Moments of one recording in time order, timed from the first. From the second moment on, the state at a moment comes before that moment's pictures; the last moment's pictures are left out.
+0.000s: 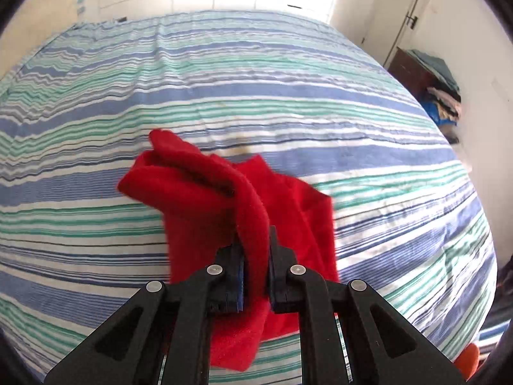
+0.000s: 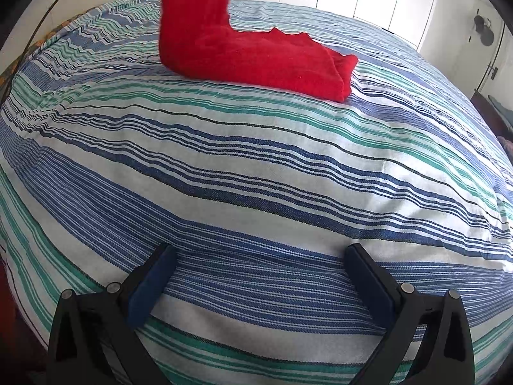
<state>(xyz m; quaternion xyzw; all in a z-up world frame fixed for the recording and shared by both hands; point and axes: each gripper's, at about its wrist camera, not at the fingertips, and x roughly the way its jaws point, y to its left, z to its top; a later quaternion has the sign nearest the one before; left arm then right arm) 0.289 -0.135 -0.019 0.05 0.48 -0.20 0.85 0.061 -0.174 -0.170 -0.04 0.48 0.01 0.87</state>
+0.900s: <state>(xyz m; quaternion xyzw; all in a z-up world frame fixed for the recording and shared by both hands) 0.183 0.055 -0.156 0.09 0.47 0.03 0.88 0.057 -0.168 -0.172 -0.05 0.48 0.01 0.88</state>
